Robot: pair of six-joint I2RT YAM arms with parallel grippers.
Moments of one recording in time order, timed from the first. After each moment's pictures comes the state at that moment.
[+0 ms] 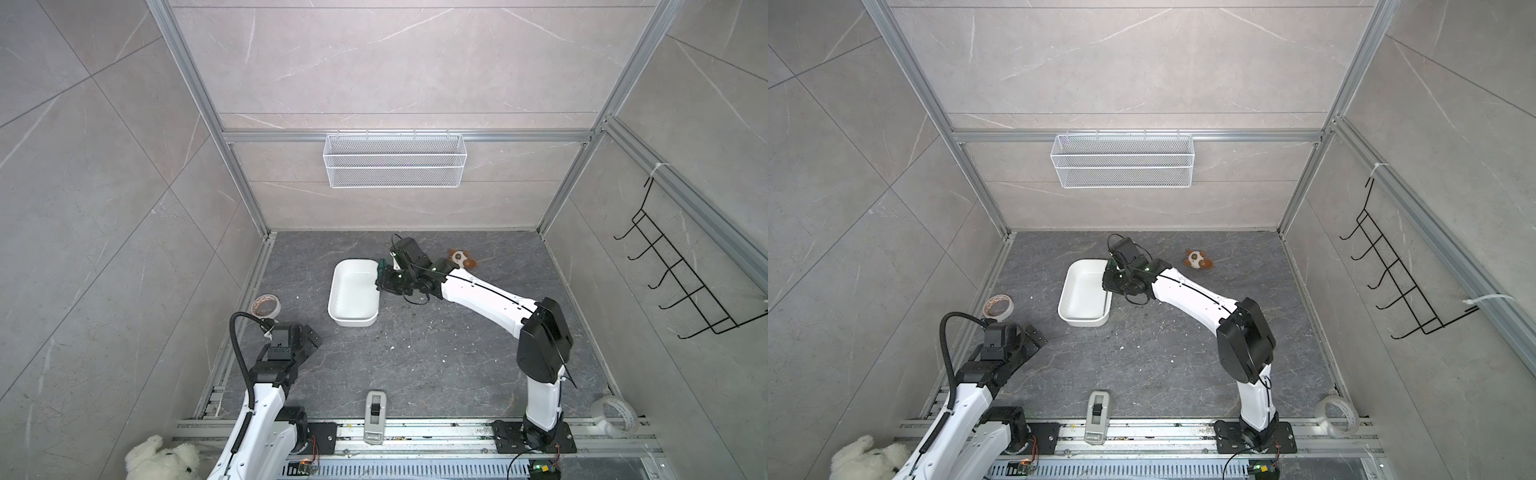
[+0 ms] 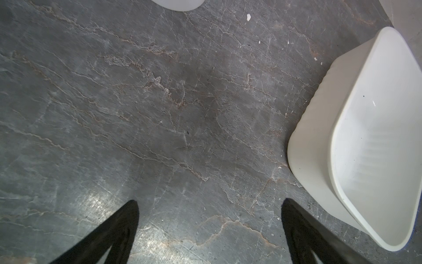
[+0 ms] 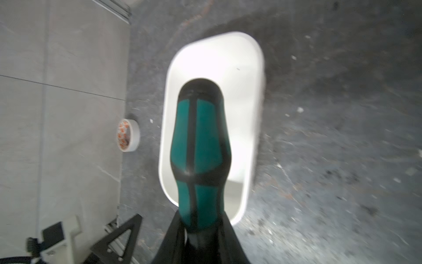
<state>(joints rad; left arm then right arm) -0.05 0.72 0.41 -0.59 -0.13 -0.75 0.78 1.99 1.75 -0.51 -0.15 0.85</state>
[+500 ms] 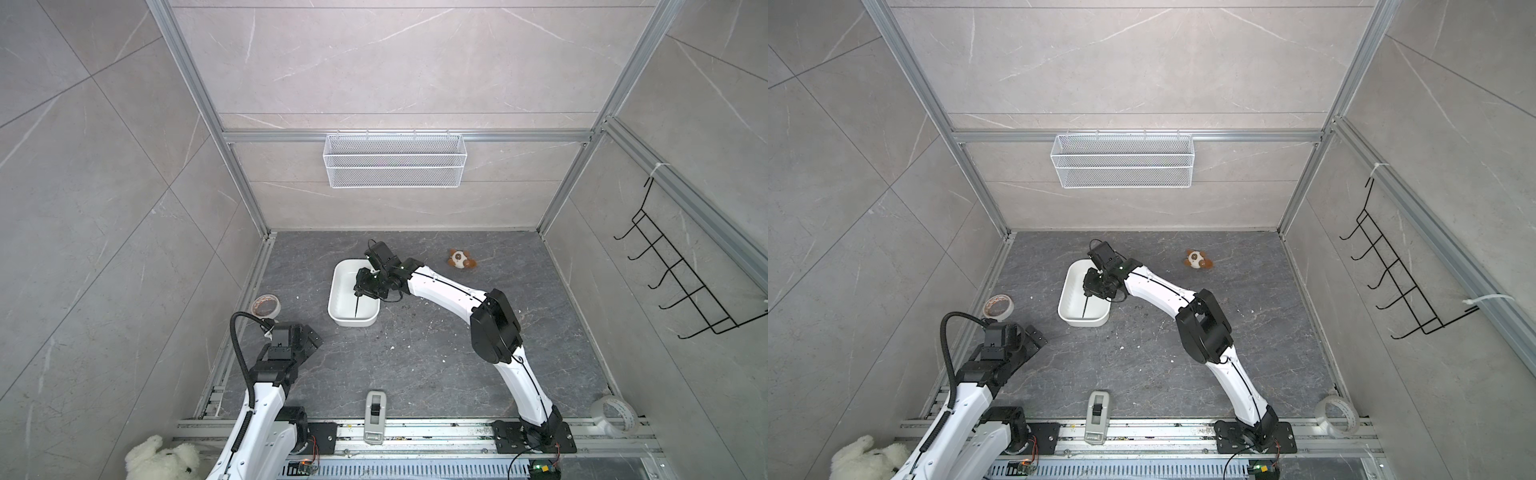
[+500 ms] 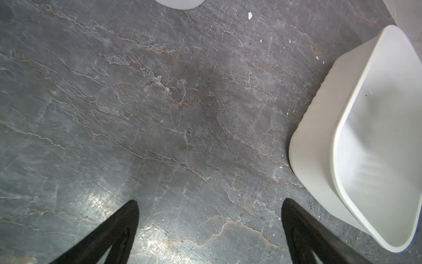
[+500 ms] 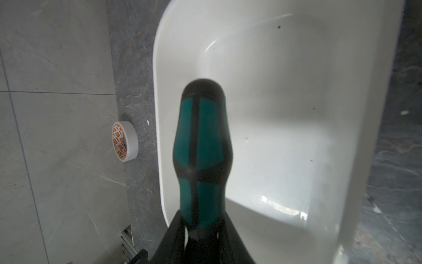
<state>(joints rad) -0.05 0.73 0.41 -0.59 -0.13 -0.75 0.80 2.33 2.05 -0.58 -0.24 0.98</state>
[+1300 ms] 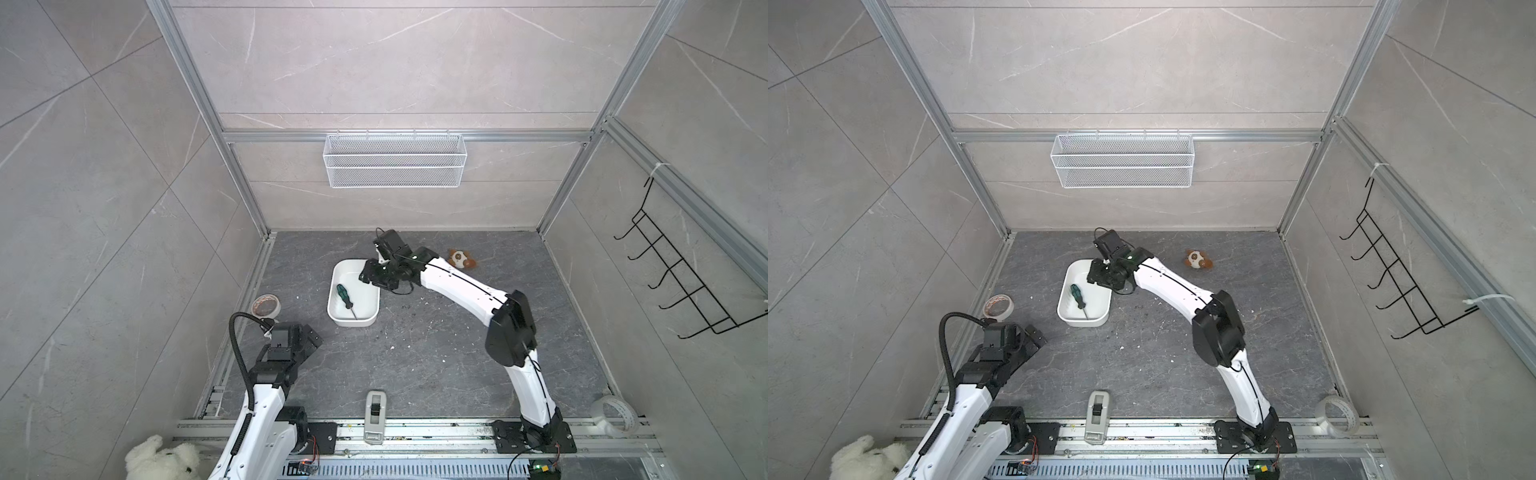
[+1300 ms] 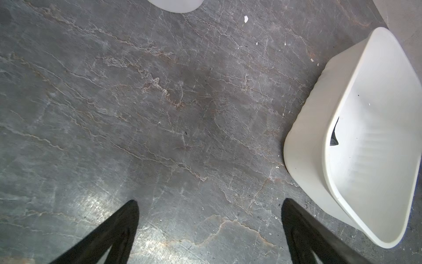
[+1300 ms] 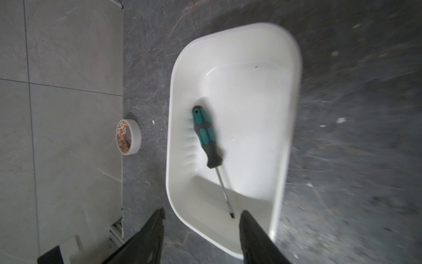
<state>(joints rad) -0.05 0.71 0.41 -0.59 -0.12 -0.76 0.77 2.13 2.00 -0.72 -0.14 0.81</state>
